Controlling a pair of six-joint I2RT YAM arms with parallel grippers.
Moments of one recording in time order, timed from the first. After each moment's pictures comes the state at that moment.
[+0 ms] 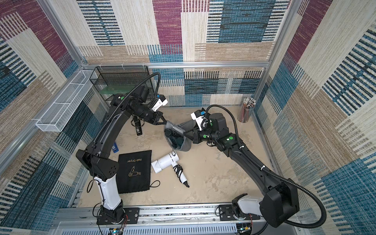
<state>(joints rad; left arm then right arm) -0.39 1.94 2.28 -1.41 0.53 0.08 0.41 1.28 1.08 -0.23 -0.75 0.38</state>
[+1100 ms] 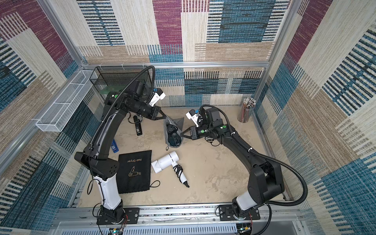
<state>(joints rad) -0.38 1.96 2.41 -1.42 0.55 0.06 0.41 1.52 1.25 -0.42 -0.97 0.29</state>
